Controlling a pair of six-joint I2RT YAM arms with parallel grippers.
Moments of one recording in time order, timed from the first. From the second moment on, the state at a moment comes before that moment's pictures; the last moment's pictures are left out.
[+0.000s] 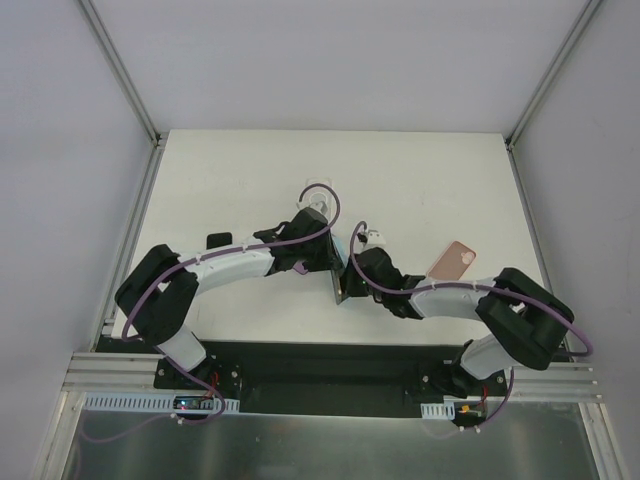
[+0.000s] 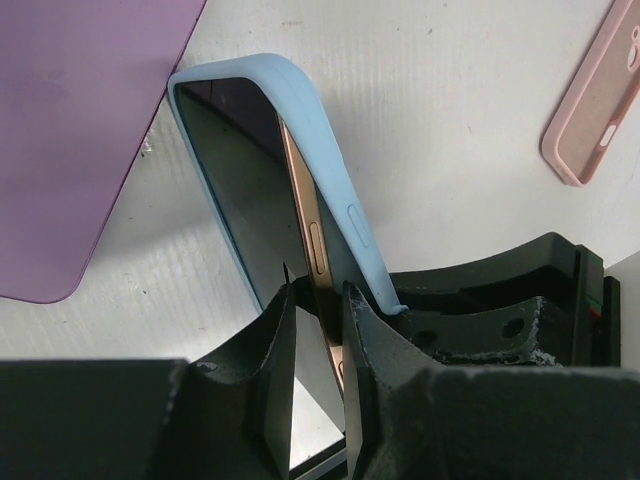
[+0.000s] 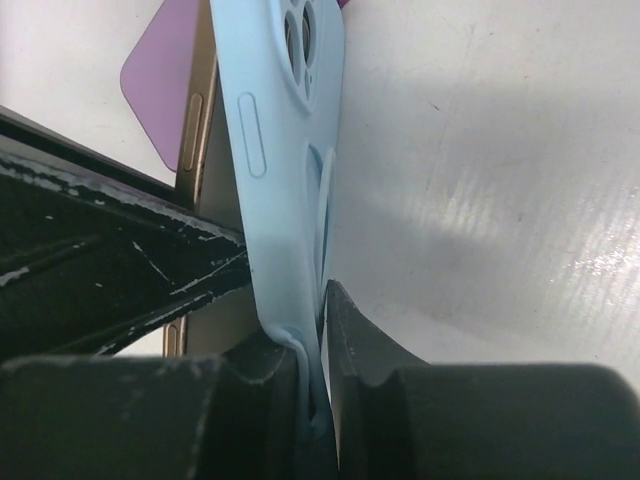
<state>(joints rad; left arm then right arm) -0.79 1.61 0.95 -0.25 0.01 -0.83 0.90 1.50 0.54 0.26 0.17 0.75</state>
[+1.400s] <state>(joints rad) -0.78 1.76 1.08 -0.42 0.08 -0.82 1.01 1.64 0.95 -0.45 0.40 0.99</state>
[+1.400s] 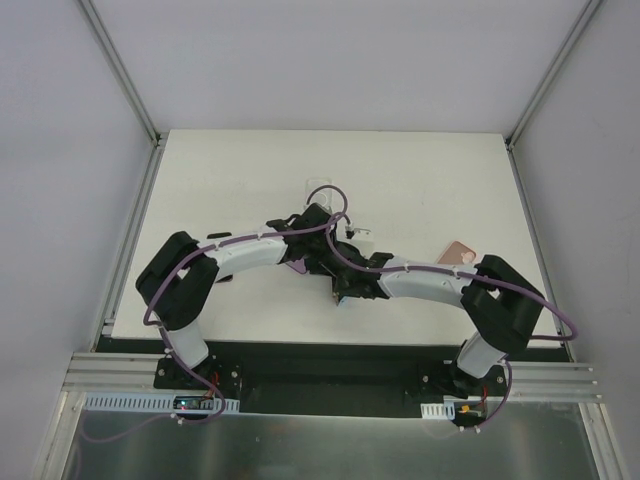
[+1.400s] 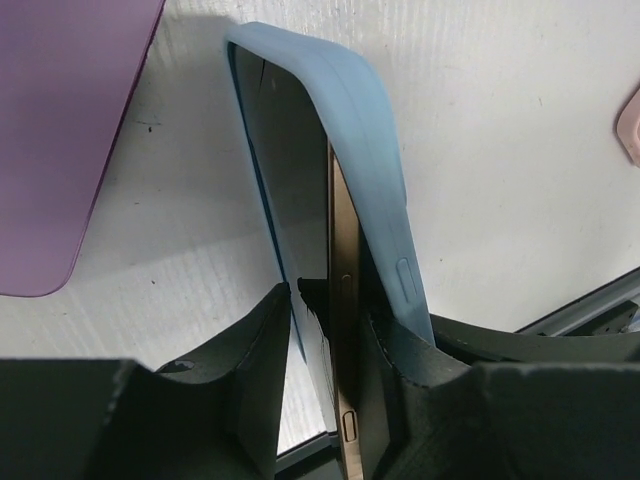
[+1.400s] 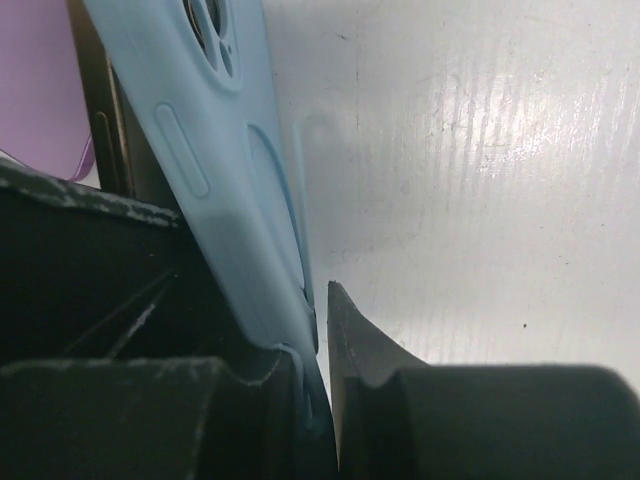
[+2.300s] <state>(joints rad) -0.81 1.70 0.97 -0.23 0.11 -0.90 0.88 1.40 0.63 -0.13 0.16 0.83</state>
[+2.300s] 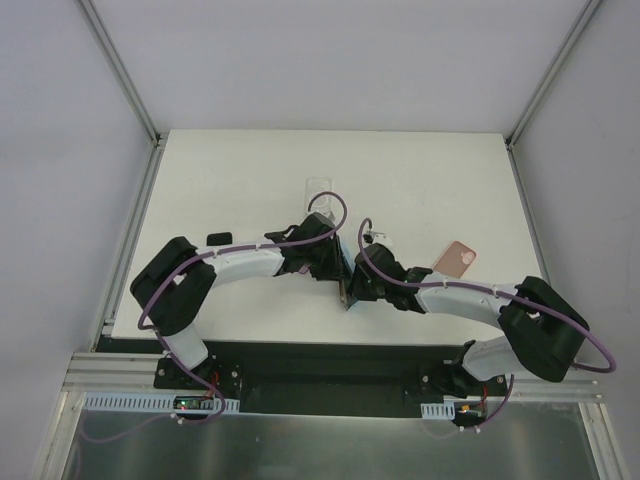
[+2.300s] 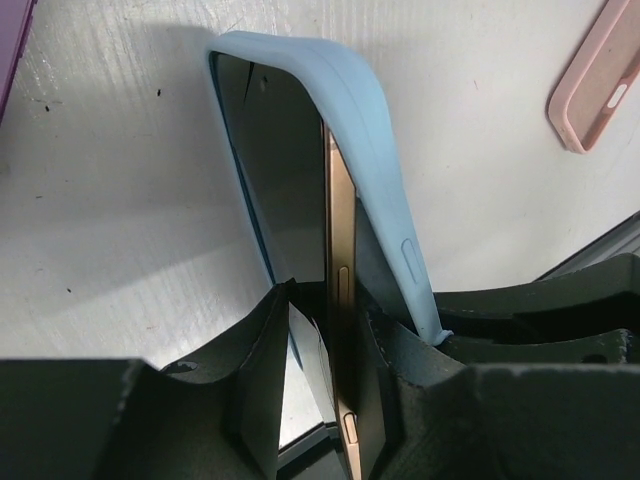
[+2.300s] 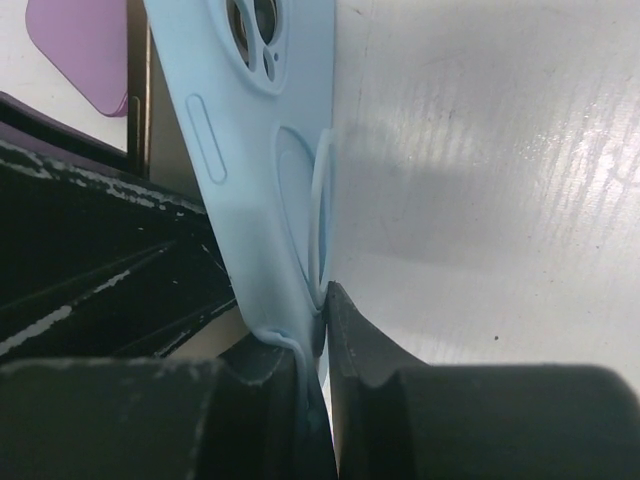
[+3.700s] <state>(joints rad) -0.70 1.54 1.07 -0.86 -0.05 -0.62 0.86 1.37 0.66 -0.31 0.35 0.66</state>
